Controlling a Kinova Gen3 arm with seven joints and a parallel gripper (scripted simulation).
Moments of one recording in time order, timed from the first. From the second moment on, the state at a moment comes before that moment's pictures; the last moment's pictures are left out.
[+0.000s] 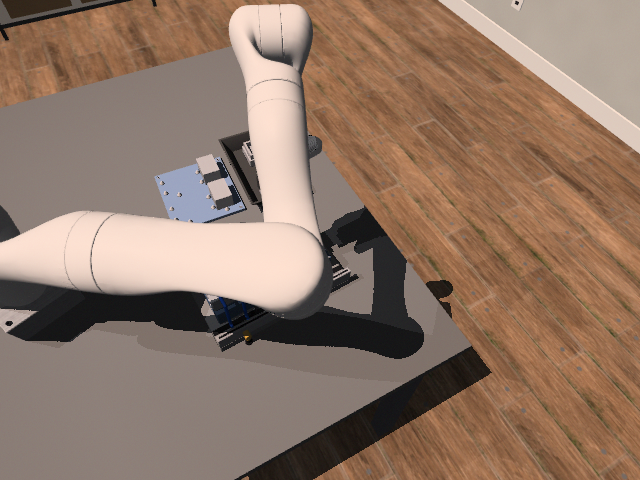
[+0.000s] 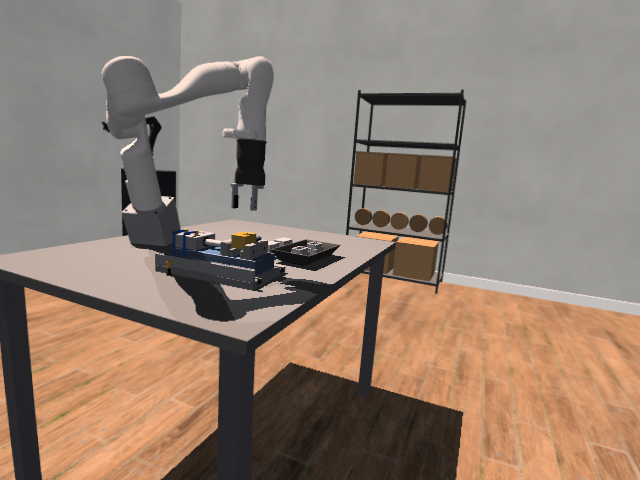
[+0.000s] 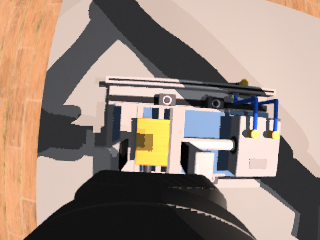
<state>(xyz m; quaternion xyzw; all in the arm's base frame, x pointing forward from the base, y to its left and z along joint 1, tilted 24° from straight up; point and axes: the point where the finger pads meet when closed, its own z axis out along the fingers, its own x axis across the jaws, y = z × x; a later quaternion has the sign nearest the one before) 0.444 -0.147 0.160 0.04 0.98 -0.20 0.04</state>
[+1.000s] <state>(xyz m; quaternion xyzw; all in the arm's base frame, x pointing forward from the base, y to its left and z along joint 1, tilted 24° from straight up) 0.444 -0.149 0.160 0.04 0.98 -0.20 0.04</state>
